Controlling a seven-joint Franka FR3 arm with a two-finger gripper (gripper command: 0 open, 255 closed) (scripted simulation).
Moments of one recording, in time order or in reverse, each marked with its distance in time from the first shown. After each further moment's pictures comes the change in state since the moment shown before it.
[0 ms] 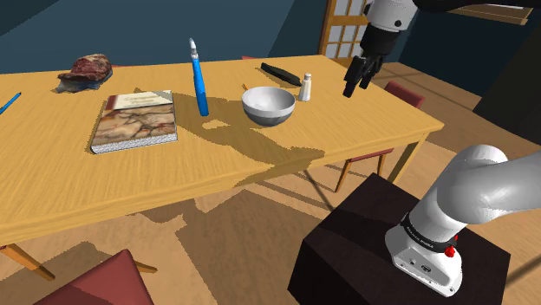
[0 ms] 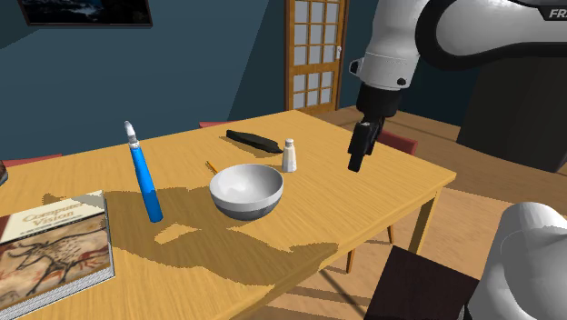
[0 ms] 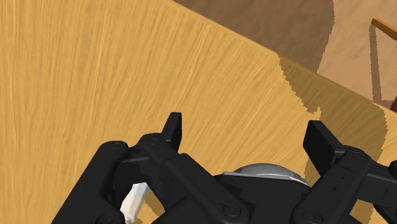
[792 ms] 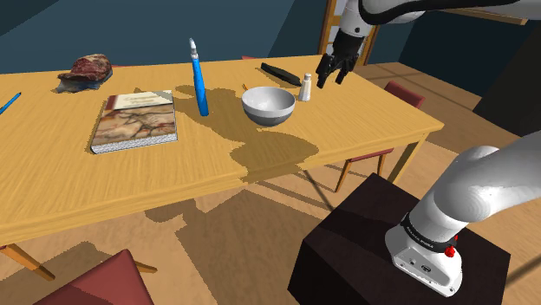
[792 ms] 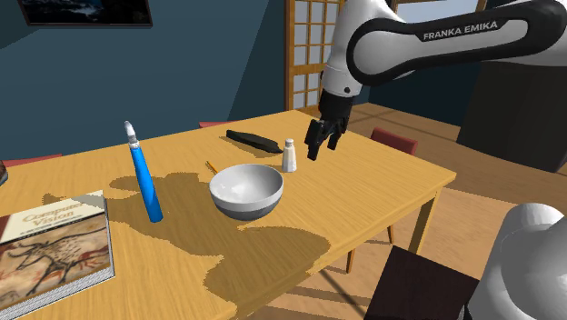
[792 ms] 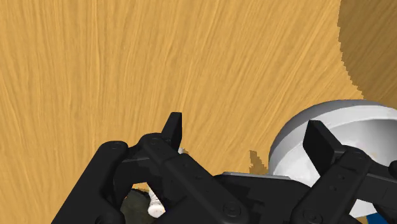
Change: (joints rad) arm -0.069 0.299 -0.057 0.099 -0.008 0.261 0.029
